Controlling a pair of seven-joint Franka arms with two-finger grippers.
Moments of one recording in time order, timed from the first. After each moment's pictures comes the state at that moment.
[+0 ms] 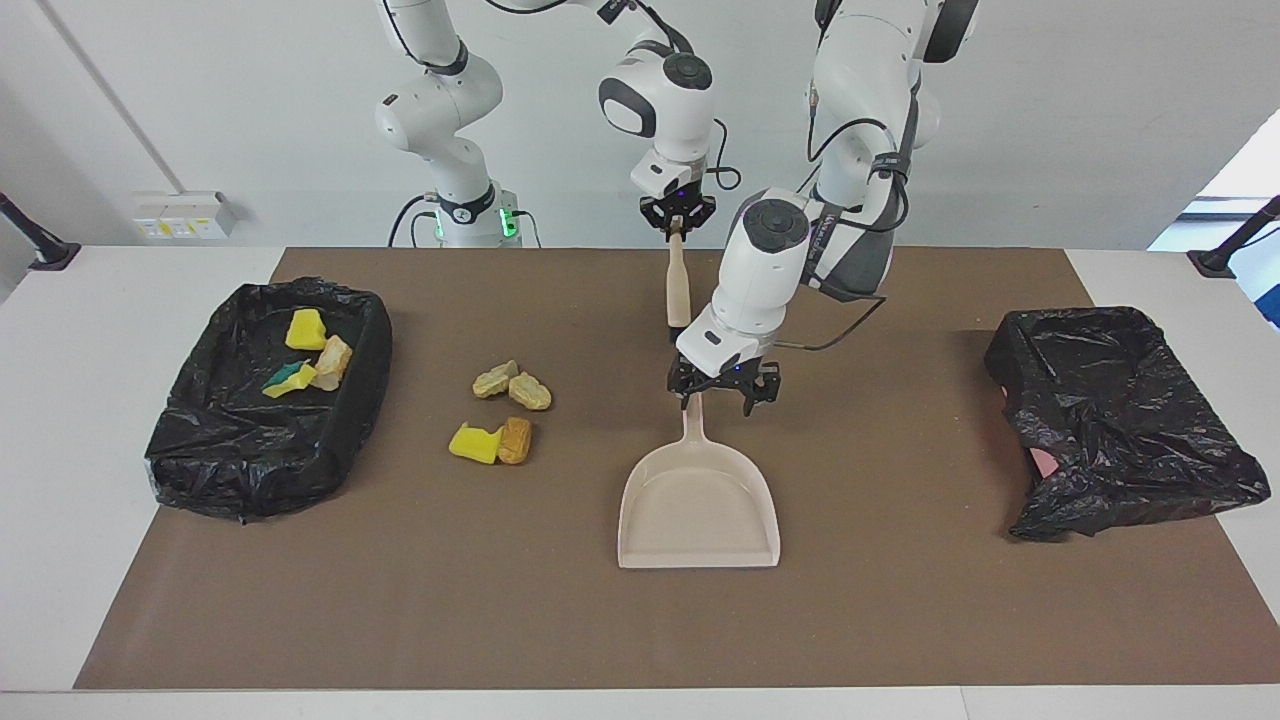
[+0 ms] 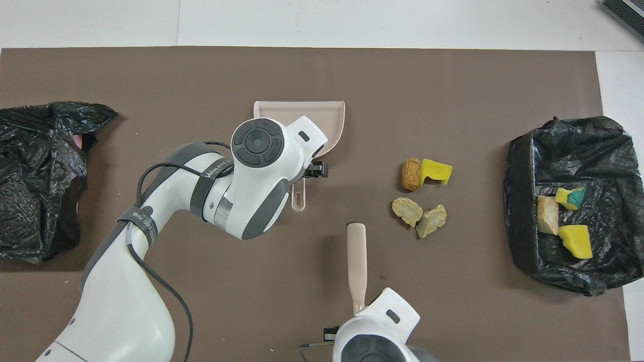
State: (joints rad) left arm -0.55 0.42 -0.06 -1.70 -0.04 2.22 -0.47; right arm 0.51 -0.28 0.27 -2.33 0.11 1.90 0.72
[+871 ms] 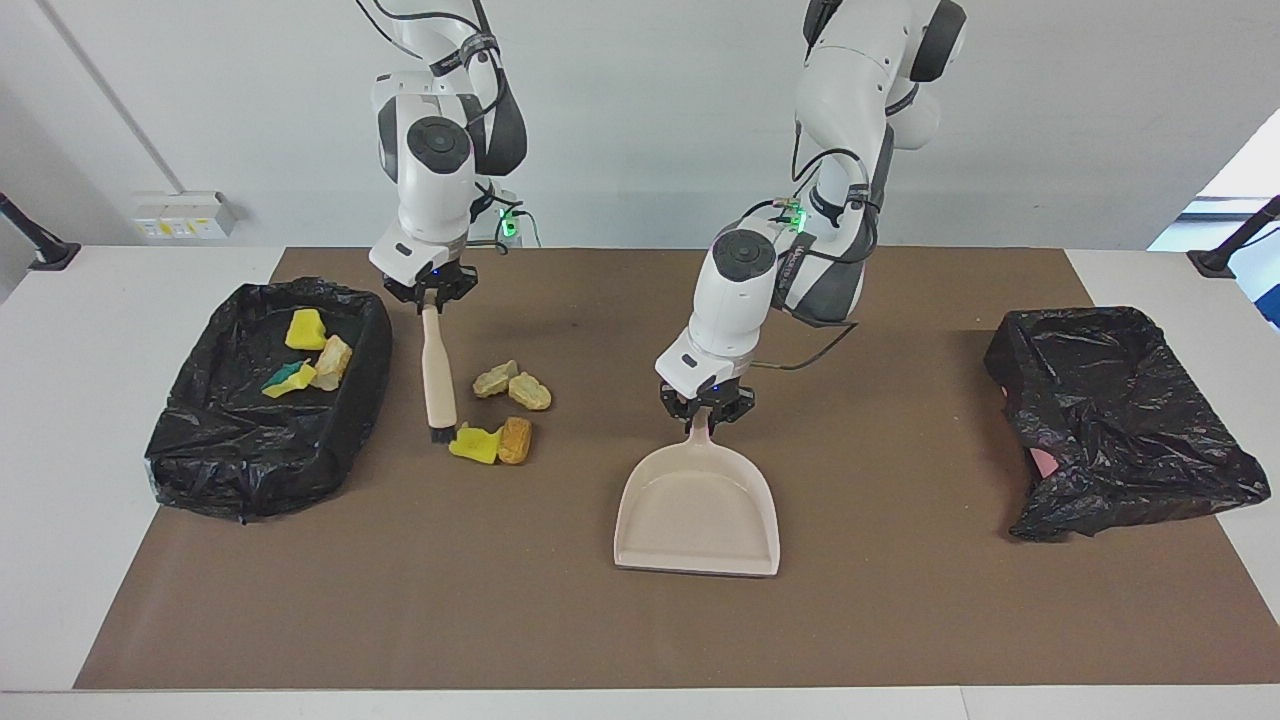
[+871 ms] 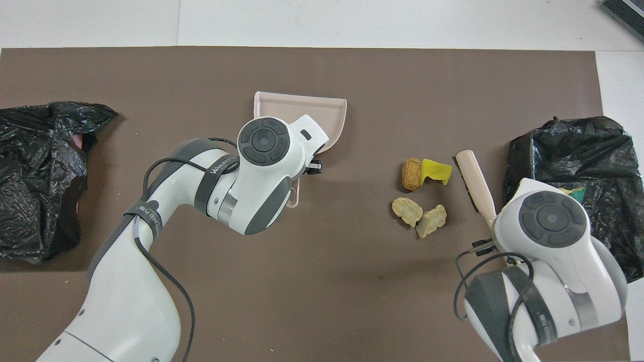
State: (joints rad) left arm -0.55 0.45 -0.06 -1.67 0.01 2.22 -0.47; right arm -0.09 -0.19 0.26 -2.31 -0.30 1.95 -0.01
